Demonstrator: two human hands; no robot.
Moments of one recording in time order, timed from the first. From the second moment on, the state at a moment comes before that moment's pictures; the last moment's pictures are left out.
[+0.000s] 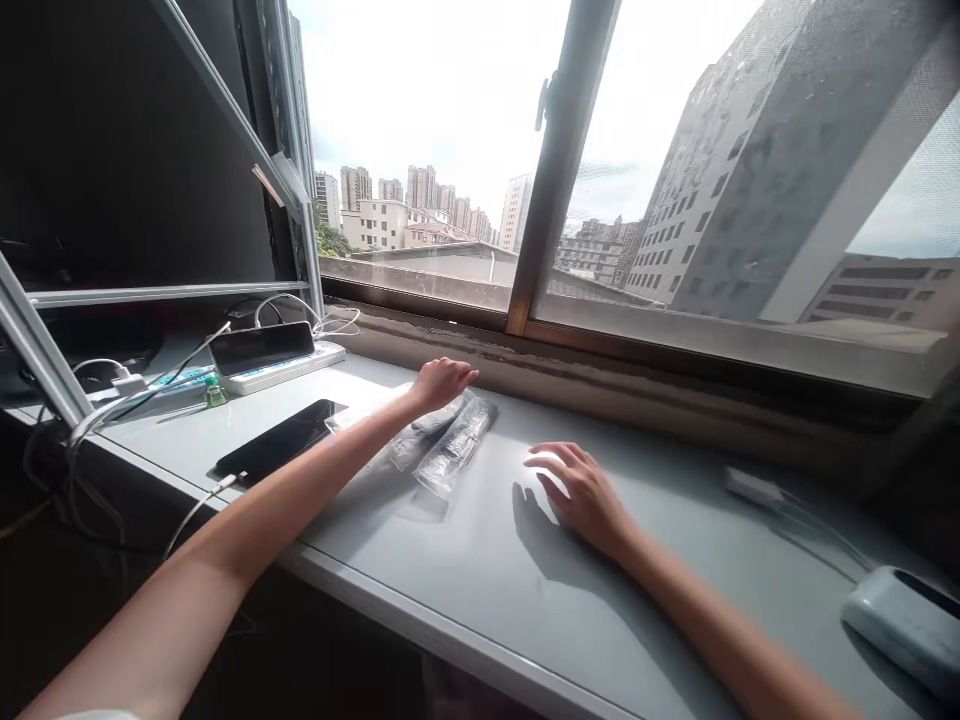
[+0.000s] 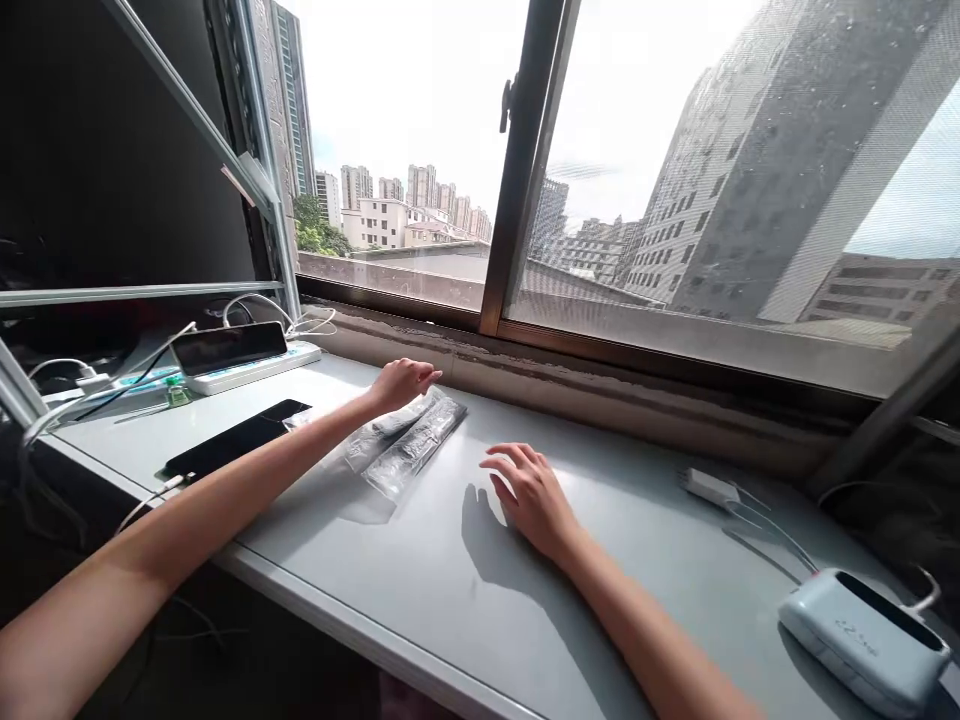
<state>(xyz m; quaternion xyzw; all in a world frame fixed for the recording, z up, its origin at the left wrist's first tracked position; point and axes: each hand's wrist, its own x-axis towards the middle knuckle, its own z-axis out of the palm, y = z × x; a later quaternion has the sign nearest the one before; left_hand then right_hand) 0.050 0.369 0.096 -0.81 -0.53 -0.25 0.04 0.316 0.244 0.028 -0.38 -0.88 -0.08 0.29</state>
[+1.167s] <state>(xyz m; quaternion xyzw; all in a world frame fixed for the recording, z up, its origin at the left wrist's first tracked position) 0.092 0.341 0.071 -0.80 -0.59 -0.08 0.01 0.311 0.269 0.027 -0.50 -0.79 0.06 0.35</state>
